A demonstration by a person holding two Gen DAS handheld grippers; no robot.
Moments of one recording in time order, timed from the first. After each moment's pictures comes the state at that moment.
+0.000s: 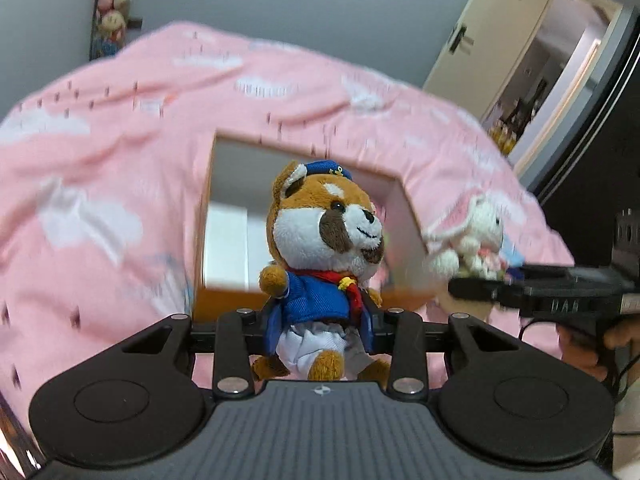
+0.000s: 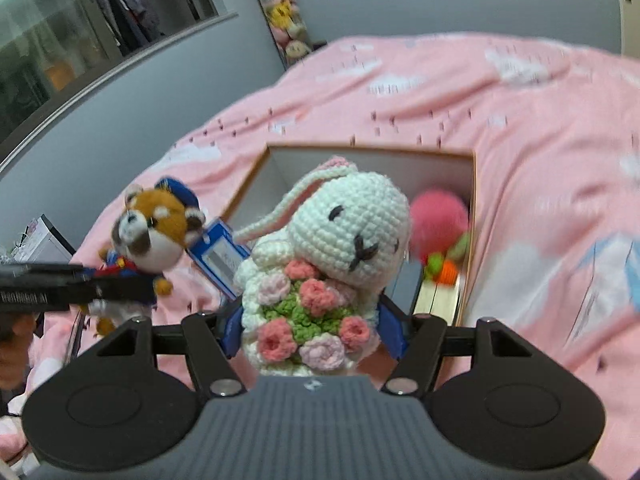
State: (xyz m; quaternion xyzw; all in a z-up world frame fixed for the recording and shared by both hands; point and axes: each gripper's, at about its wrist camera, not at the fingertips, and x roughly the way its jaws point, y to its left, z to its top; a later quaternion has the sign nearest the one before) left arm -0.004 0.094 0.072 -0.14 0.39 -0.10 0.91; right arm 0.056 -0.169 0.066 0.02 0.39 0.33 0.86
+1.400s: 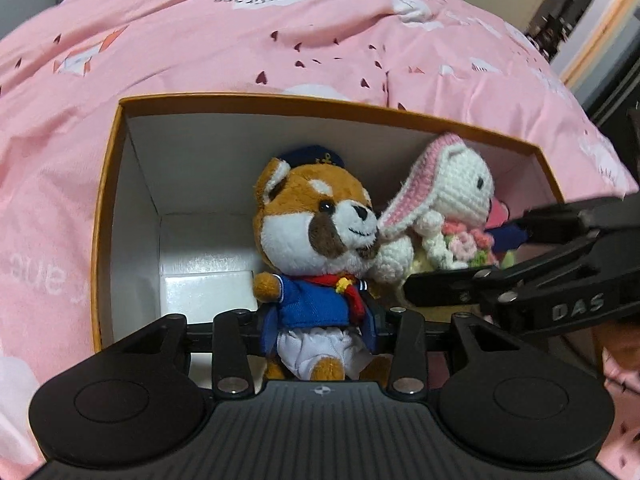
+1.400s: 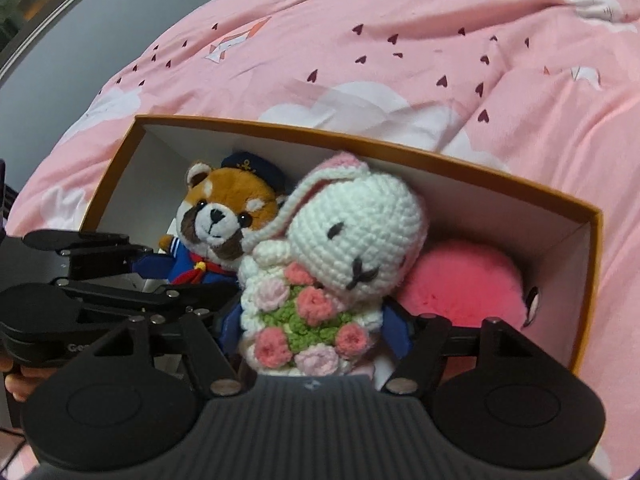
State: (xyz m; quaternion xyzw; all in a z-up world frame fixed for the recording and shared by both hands) left arm 0.213 0.074 -0.064 -0.06 0.52 -0.10 0.85; right arm 0.276 -0.081 -0.035 -0.04 0.53 0.34 0.78
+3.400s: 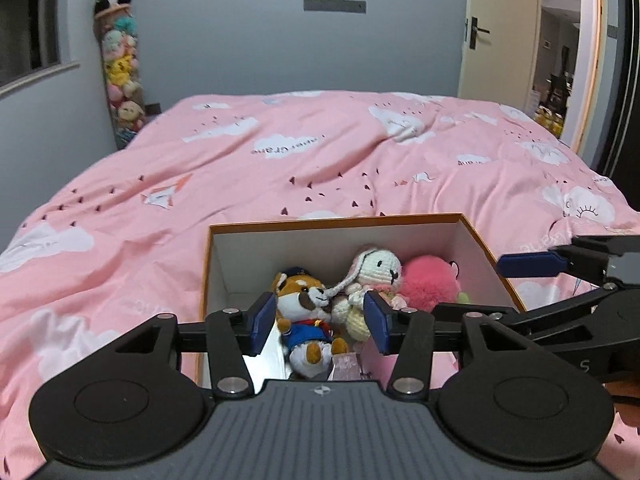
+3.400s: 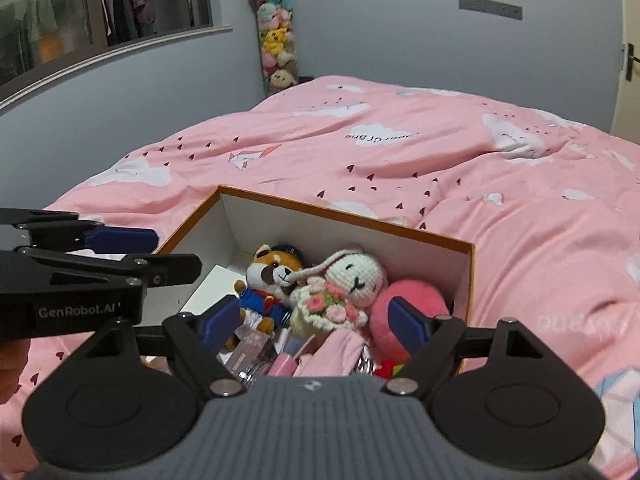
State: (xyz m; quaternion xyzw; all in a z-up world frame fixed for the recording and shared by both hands) left arm 0.084 0.033 0.036 0.01 0.33 -0.02 0.94; right arm 0.125 -0.127 0.038 -0.06 0.31 0.29 0.90
